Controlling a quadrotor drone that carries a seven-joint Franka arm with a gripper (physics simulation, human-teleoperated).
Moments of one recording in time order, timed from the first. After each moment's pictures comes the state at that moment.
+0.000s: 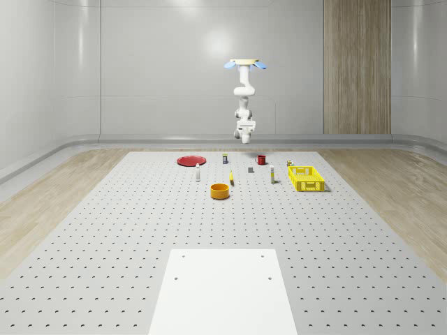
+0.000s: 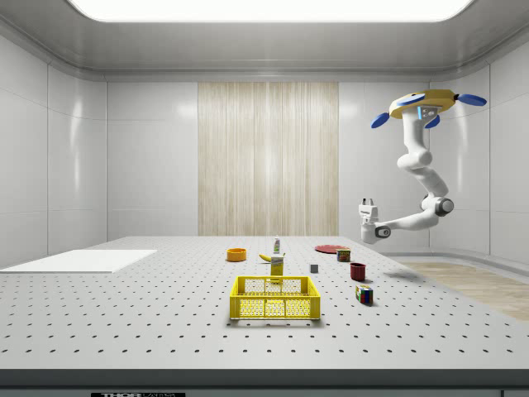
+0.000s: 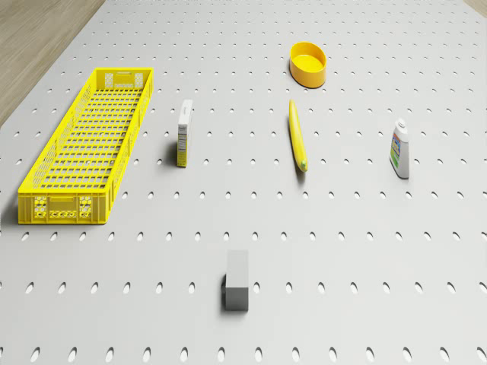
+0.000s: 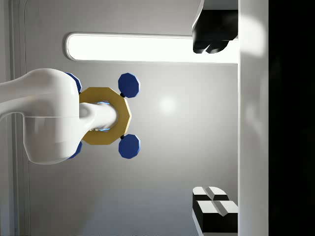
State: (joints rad) arm -0.01 -0.72 0.02 -2.05 -0.01 1.38 0.78
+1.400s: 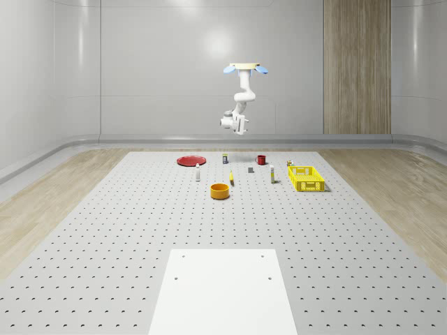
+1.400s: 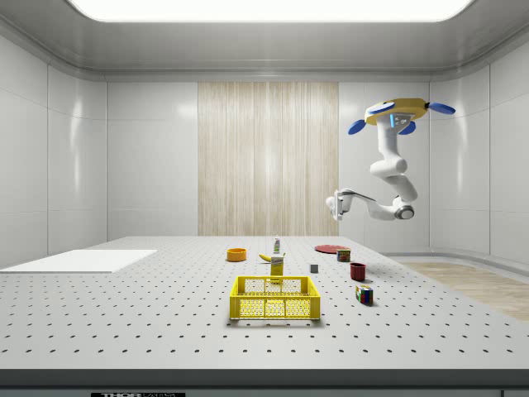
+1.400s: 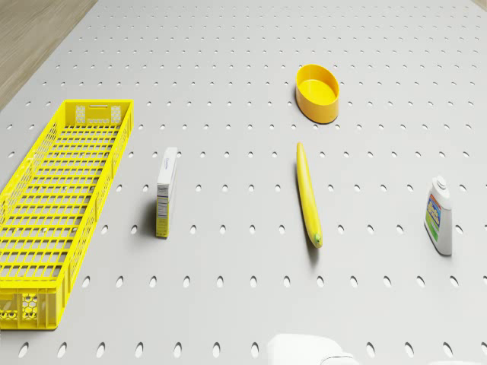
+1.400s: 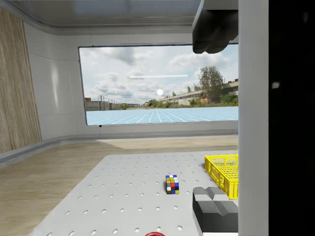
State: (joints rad) arm -0.35 -0.84 0.82 -2.56 -1.28 1.42 1.07
